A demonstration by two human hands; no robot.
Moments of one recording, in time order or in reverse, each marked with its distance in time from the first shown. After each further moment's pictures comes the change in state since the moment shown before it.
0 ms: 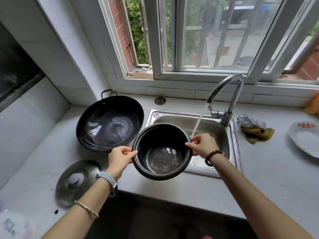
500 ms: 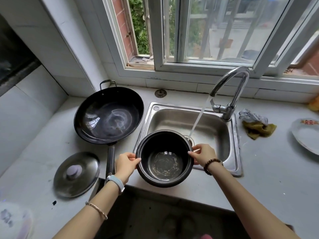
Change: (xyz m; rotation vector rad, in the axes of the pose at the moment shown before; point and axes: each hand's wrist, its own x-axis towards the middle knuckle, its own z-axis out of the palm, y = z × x) left_hand -0.016 -0.043 0.023 0.128 -0.025 -0.124; right_hand -0.004 0.055 0.027 -0.060 -0.042 0.148
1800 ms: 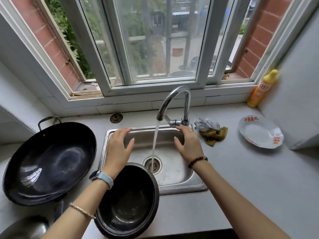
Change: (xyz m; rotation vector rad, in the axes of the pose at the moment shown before) left_hand 0.032 0.173 0.098 0.370 -0.046 0.972; right_hand 0.049 -0.009 -0.109 -0.155 0.559 -0.526
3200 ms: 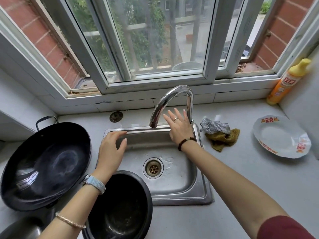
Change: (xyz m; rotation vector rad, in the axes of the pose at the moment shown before) left_hand 0.031 -0.004 0.025 0.062 -0.008 -0.135; right_hand 0.101 0.057 0.061 -0.559 -0.177 -0.299
